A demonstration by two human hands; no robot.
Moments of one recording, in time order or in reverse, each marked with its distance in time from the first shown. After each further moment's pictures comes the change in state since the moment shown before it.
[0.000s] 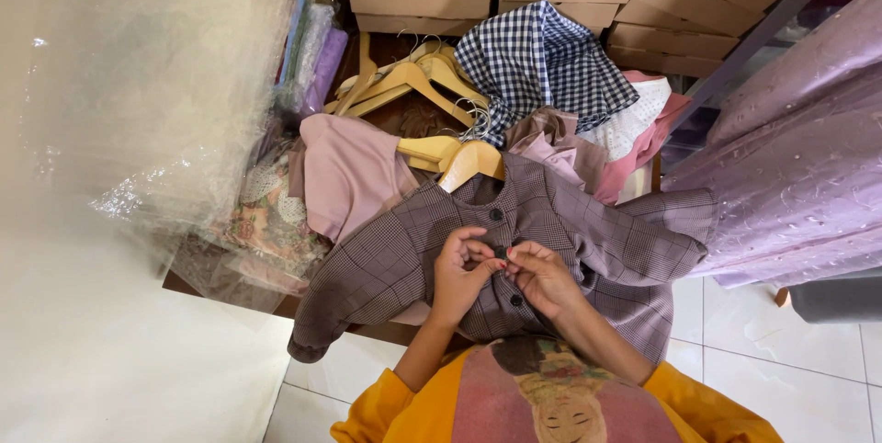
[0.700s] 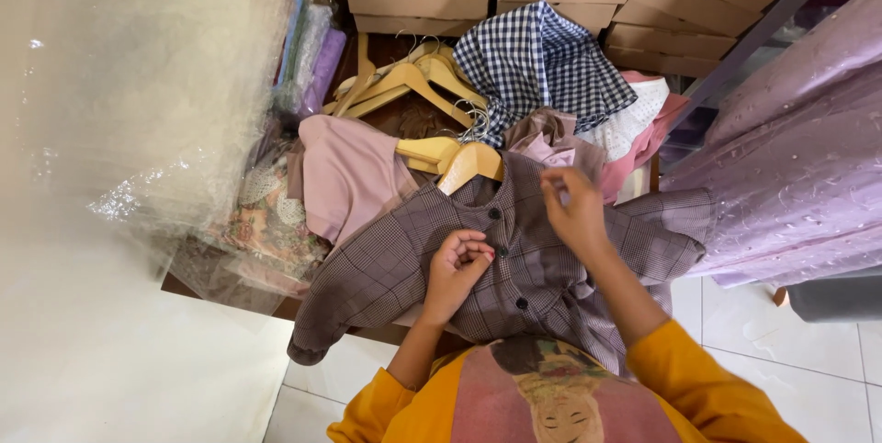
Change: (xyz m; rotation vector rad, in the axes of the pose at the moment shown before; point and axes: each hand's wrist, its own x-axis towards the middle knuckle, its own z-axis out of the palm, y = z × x) left_hand 0.005 0.001 -0.012 -0.102 -0.075 -0.124; right_hand 0.019 -0.112 0.064 -1.335 0.246 -0.858
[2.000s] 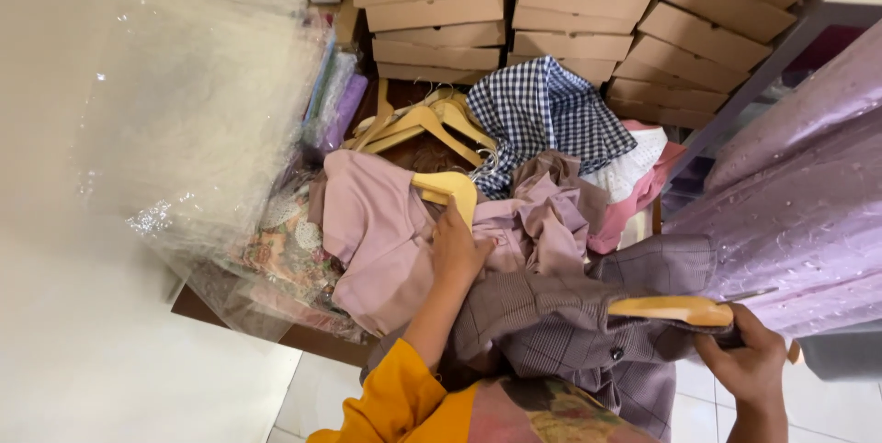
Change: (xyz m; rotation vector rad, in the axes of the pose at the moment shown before) left_hand 0.079 0.069 0.012 1.074 0.262 -0.043; right_hand -0.152 0.084 -0.189 -0.120 0.185 0.146
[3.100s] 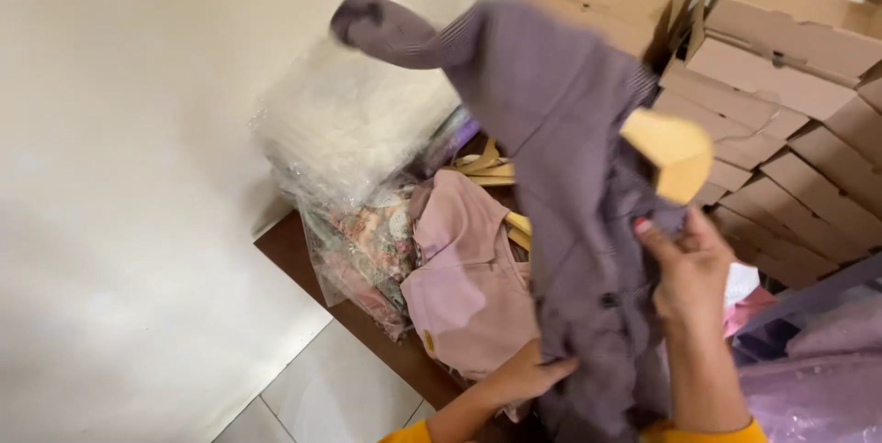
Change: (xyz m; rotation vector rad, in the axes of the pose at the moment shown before) left_hand -0.109 -0.022 0.042 -0.859 -0.419 0.211; right_hand 0.161 -0.296 0.144 0.965 -0.341 -0.110
